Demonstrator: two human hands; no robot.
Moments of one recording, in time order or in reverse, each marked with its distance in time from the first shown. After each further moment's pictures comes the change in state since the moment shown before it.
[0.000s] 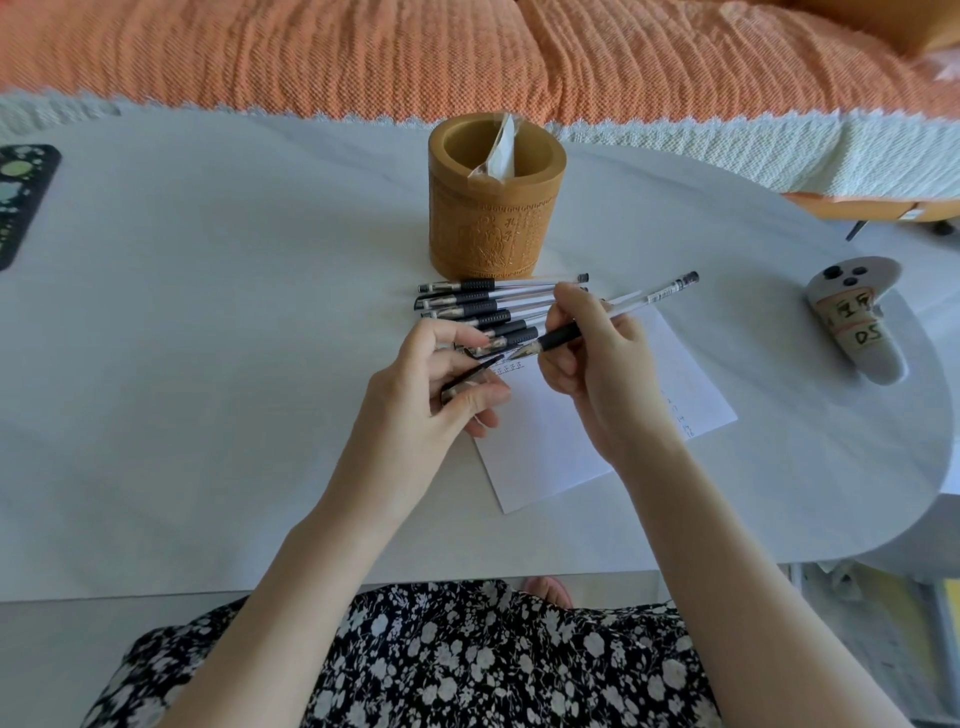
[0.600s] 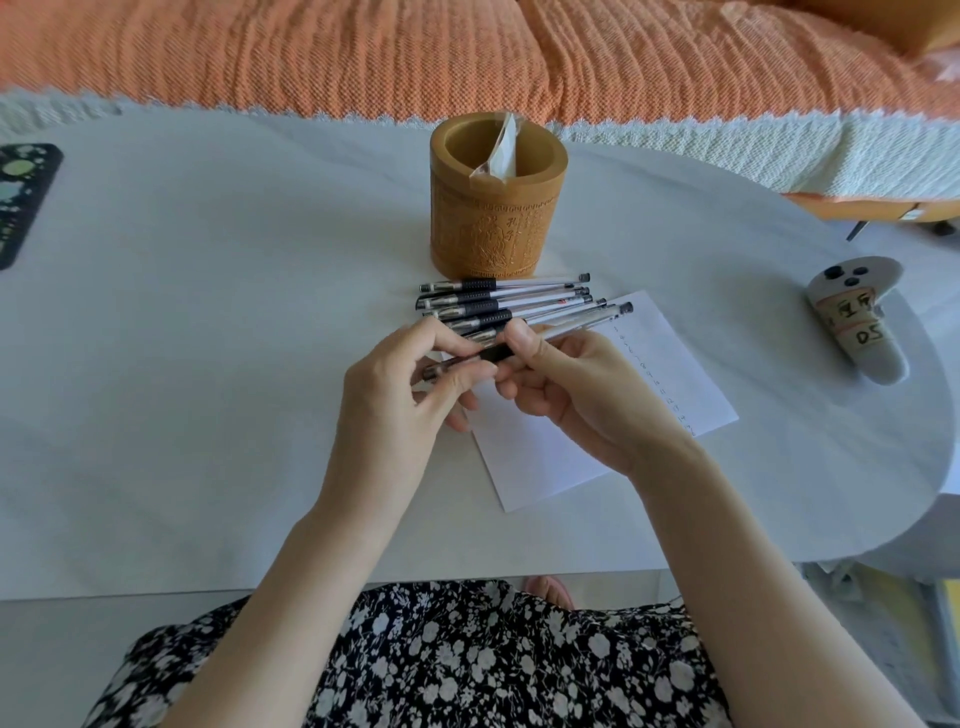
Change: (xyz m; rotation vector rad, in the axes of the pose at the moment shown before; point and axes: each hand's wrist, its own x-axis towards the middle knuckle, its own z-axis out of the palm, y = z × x) left_hand 0.001 0.003 -0.005 0.167 0.151 0.117; right_hand -0.007 0.000 -0.004 -0.058 -0.407 0.125
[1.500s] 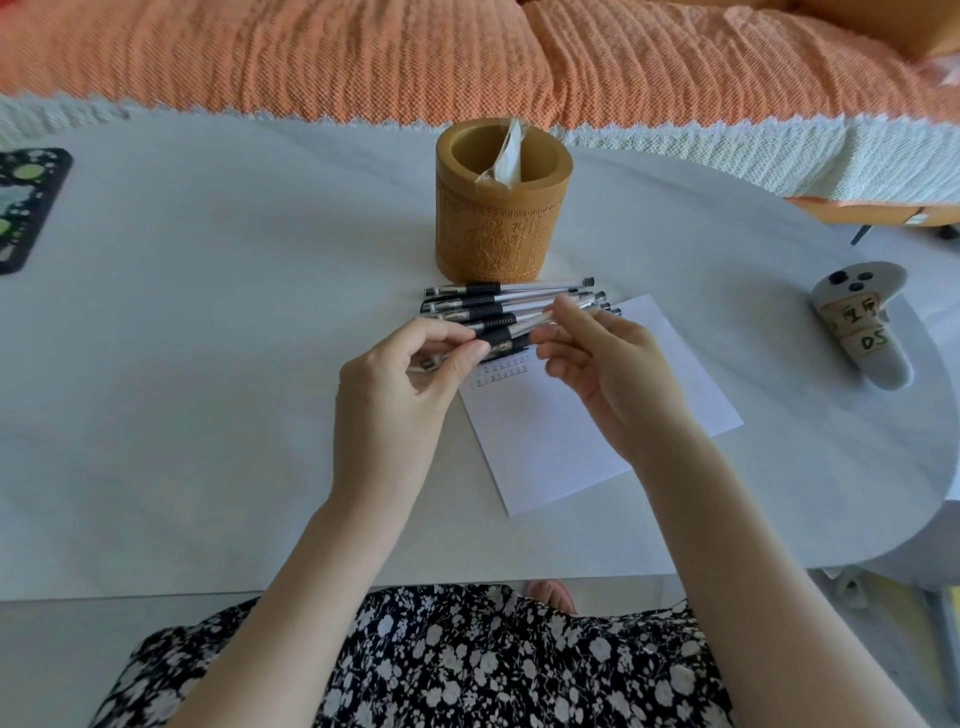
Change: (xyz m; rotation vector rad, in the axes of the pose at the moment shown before) left_hand 0.005 -0.006 0.004 0.117 0.177 -0.058; right_hand 0.004 -0.010 -0.002 0.162 0.412 -0.018
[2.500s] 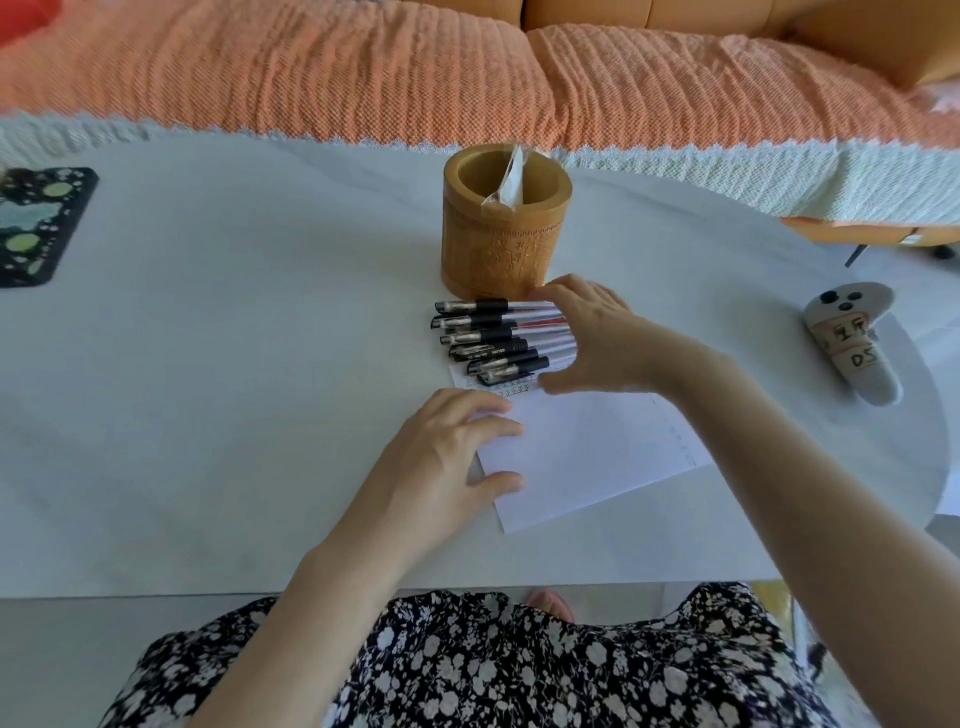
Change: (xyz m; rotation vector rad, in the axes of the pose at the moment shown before) left_hand -0.019 -0.021 0.003 0.363 -0.499 0.266; right_hand 0.048 -0.031 -0.015 -1.768 -0.420 -0.425
